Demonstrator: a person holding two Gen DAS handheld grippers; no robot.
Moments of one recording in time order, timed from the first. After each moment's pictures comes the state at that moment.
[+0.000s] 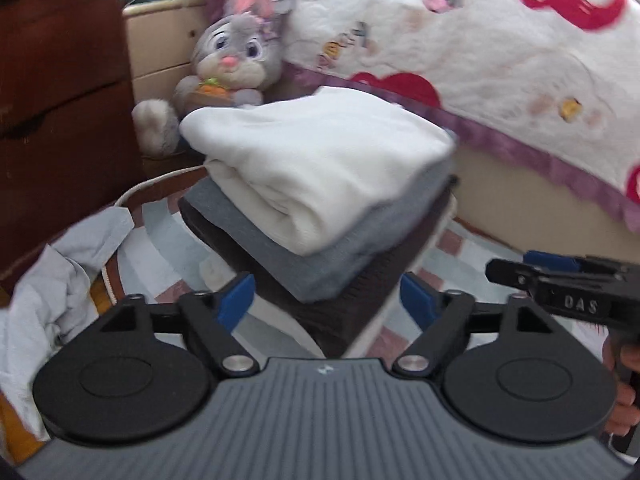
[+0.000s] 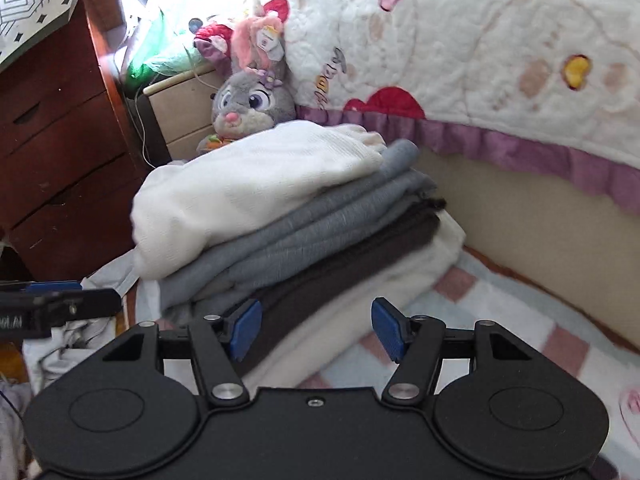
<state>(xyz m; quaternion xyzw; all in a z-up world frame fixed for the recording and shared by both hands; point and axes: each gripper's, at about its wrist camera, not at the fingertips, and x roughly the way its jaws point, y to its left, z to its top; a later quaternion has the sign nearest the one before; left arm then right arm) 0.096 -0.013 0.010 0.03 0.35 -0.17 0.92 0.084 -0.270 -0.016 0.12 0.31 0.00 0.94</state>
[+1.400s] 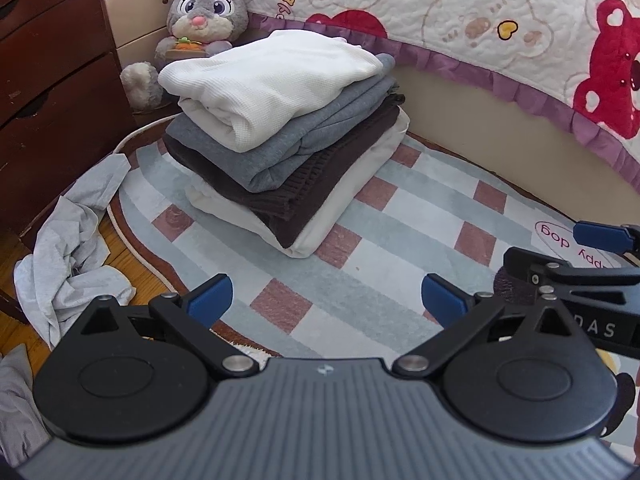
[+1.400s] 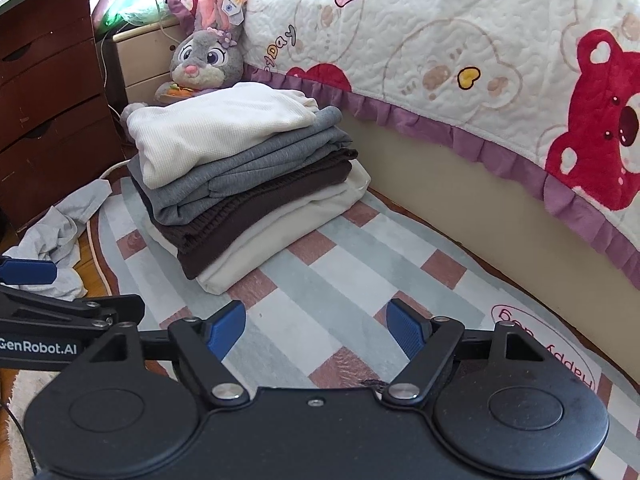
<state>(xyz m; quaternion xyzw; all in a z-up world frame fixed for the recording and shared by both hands) 0.009 -0.044 0.034 0.07 0.42 -0.17 0.89 -0.033 -0.222 0.039 0.03 0.38 -0.11 0.92</state>
